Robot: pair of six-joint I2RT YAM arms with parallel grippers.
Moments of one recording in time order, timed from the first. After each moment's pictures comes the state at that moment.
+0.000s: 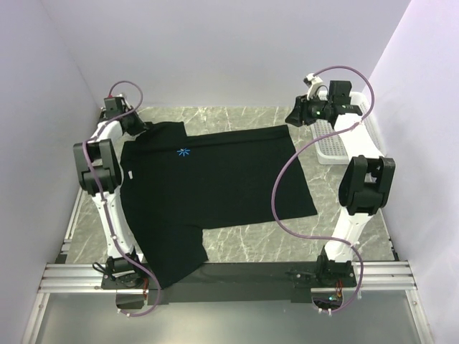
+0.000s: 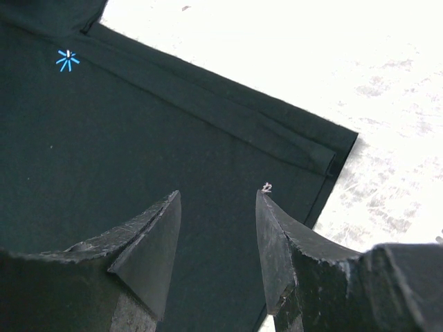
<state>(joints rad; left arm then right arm) 0.18 2.34 1.85 -0.24 0.30 -0.47 -0.06 1.93 1.72 -0.47 -0.73 -0.21</state>
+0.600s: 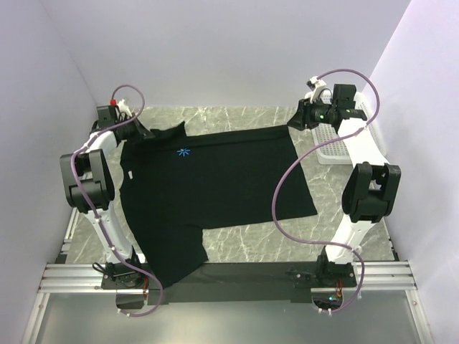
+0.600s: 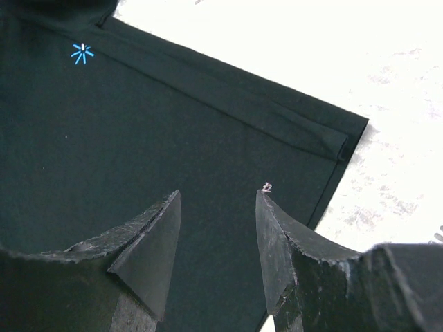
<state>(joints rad) 0.20 2.00 1.46 -0.17 0.58 -0.35 -0.07 1.83 1.62 -0.47 -0.75 -0.21</state>
